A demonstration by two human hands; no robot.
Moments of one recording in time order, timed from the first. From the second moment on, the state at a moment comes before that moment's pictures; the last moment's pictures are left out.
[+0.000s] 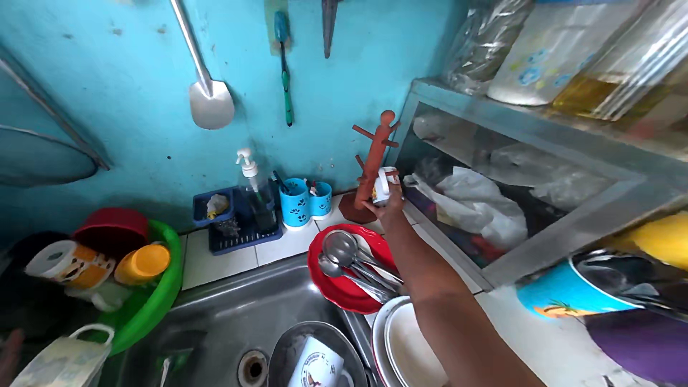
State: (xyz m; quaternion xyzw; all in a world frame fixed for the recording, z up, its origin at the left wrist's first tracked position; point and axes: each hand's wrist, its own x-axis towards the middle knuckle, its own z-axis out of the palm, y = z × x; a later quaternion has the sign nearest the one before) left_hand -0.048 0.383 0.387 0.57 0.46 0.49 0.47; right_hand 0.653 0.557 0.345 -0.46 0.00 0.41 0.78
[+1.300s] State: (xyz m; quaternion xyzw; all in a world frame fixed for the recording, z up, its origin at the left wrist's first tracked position) left_hand -0.026 0.380 0.383 0.50 0.46 0.54 0.50; right_hand 0.188 0.523 0.480 -0.35 -0.87 0.23 0.27
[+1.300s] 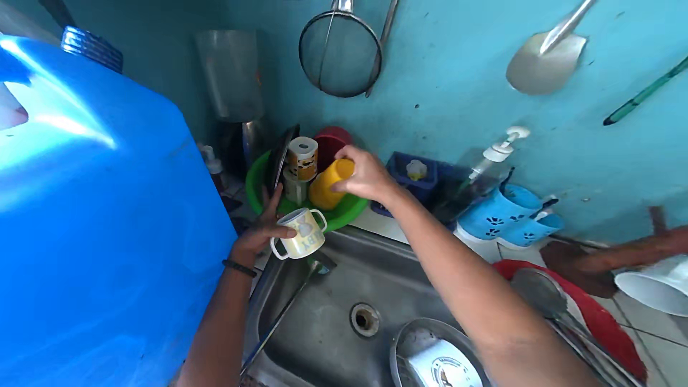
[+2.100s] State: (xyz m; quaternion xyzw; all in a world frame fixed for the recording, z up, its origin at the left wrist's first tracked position) left_hand -0.028 0.379 0.381 0.50 0.42 0.55 0.52; right_hand 0.156 0.553 0.424 -0.28 -0.90 0.25 0.23
